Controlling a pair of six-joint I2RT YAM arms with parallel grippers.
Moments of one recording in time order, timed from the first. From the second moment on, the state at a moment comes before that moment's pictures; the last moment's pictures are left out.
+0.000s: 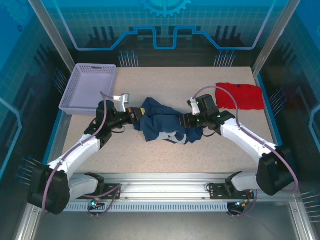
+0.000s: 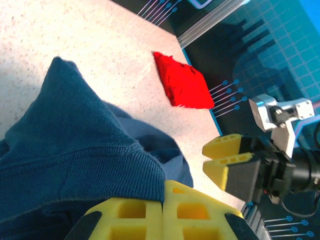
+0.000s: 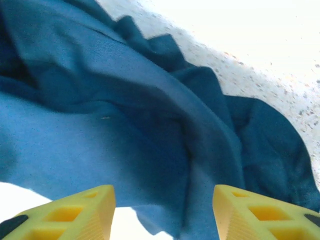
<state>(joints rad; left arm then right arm) -0.27 1.15 0.65 0.15 0.55 -0.69 0.46 1.37 0.95 -0.47 -0.15 0.25</state>
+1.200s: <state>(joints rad) -0.12 0.85 0.62 0.28 0.62 -0.72 0.17 0.98 0.95 -0.44 -0.12 0.19</state>
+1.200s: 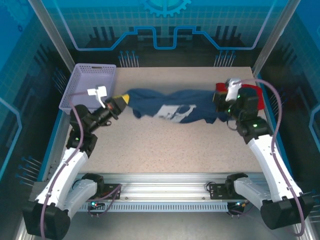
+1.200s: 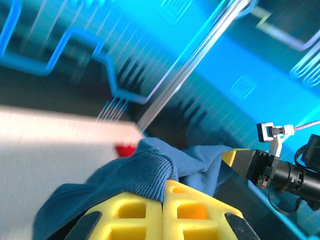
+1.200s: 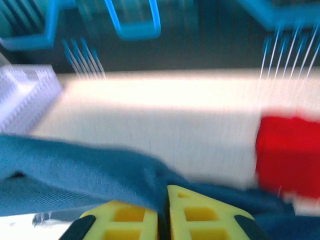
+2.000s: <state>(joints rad) -0.19 0.84 0.36 0.08 0.62 -0.74 0.73 1.68 1.03 -0.29 -0.06 -0.15</state>
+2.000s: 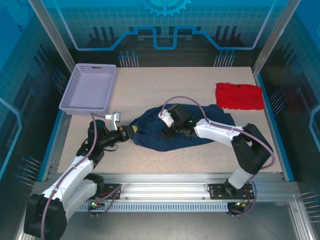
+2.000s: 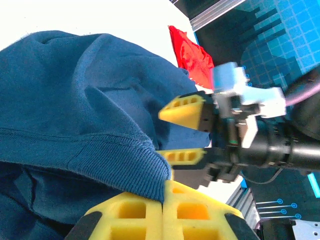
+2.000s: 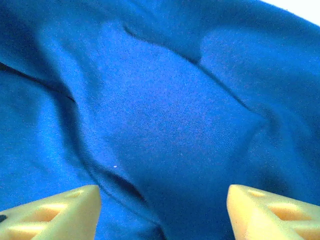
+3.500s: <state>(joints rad) -0.65 1.50 0.88 -0.09 0.15 -0.27 0.43 1.43 1.05 -0.42 -0.65 0.15</state>
